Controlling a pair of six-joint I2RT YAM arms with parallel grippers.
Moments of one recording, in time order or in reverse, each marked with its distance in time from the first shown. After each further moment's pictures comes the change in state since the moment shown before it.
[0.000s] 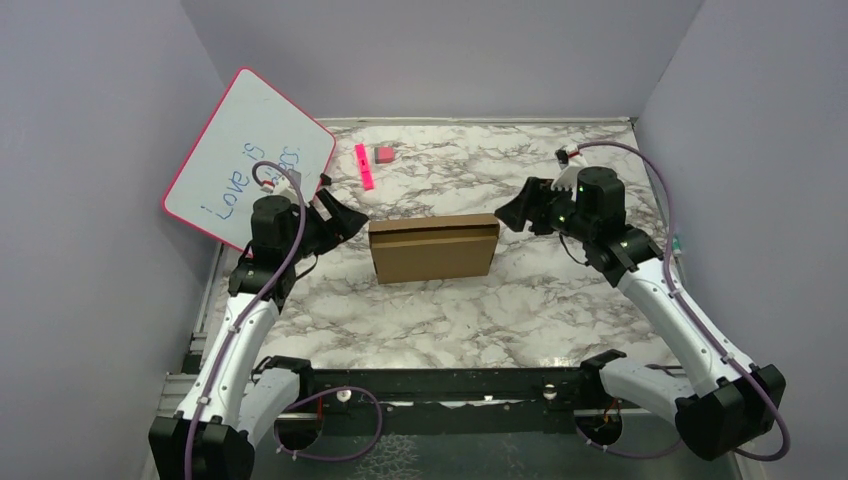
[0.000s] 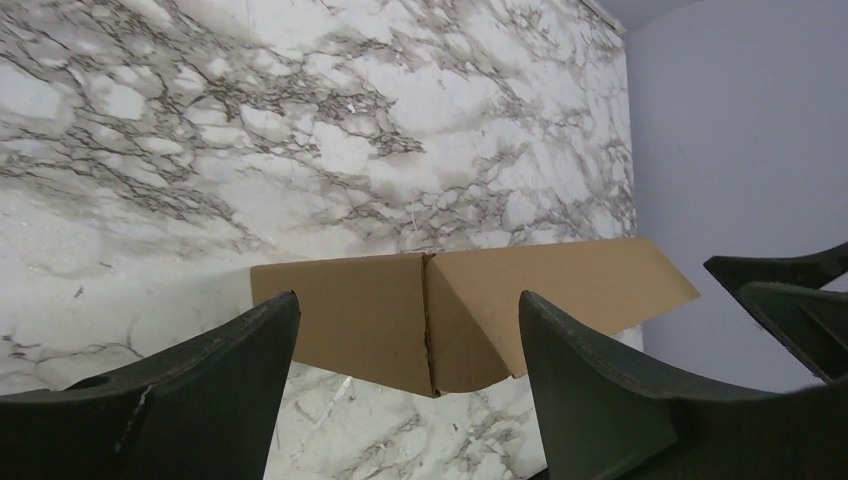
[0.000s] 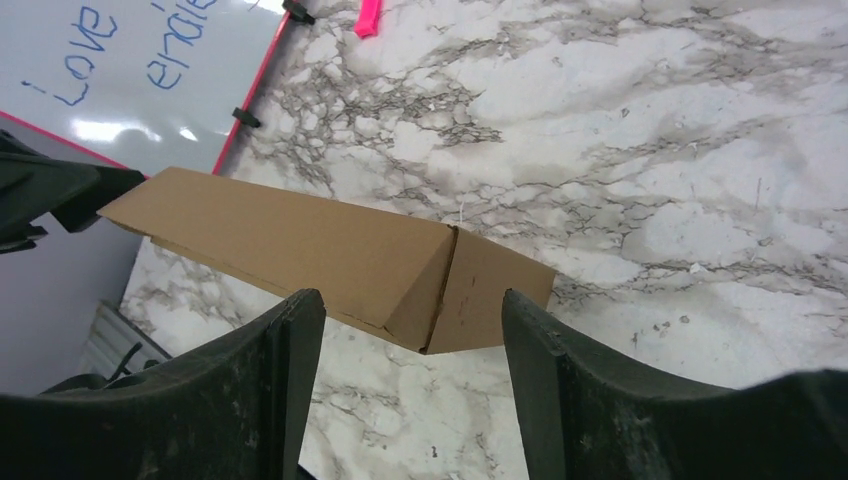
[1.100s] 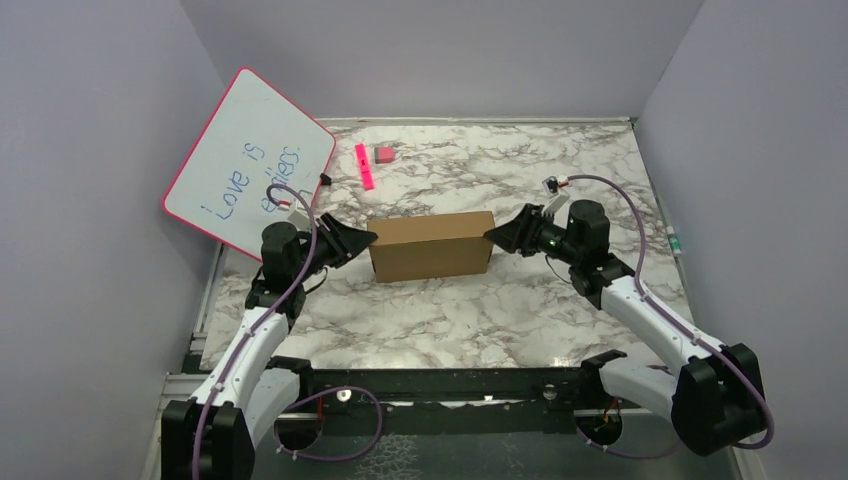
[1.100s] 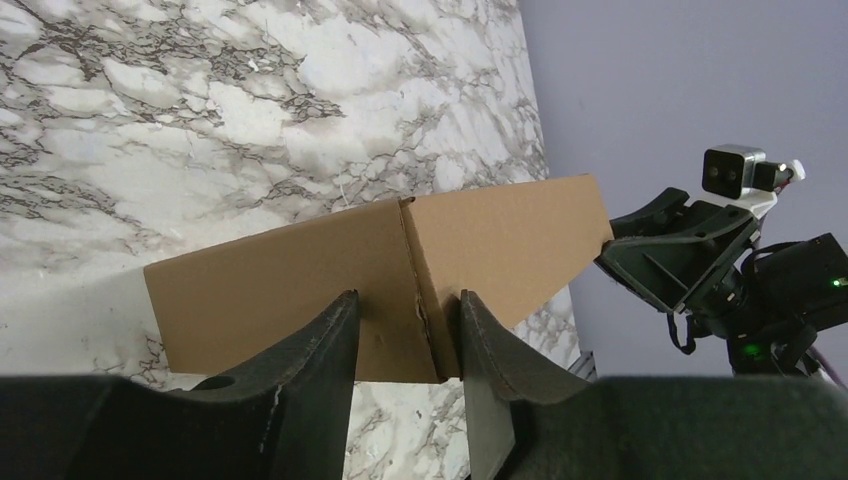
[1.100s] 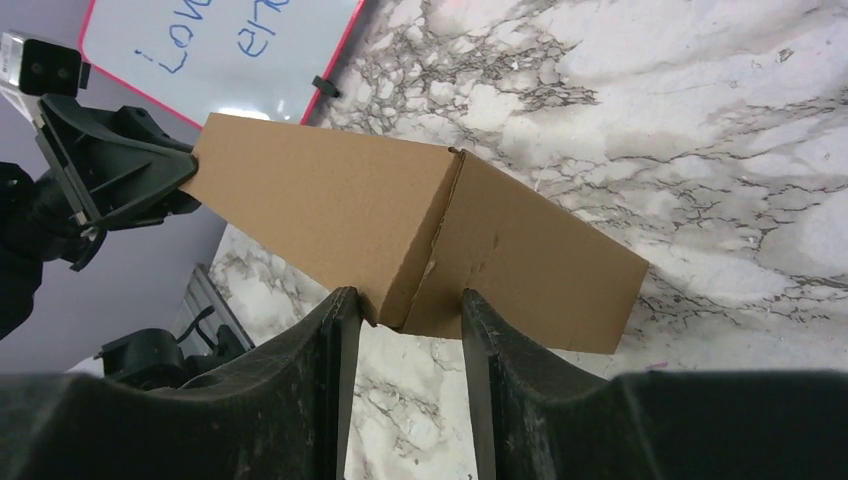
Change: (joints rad) left arm 0.017 0.022 -0.300 0.418 0.219 -0.137; right arm -0.061 0.037 -0.377 0.501 -0.246 0.176
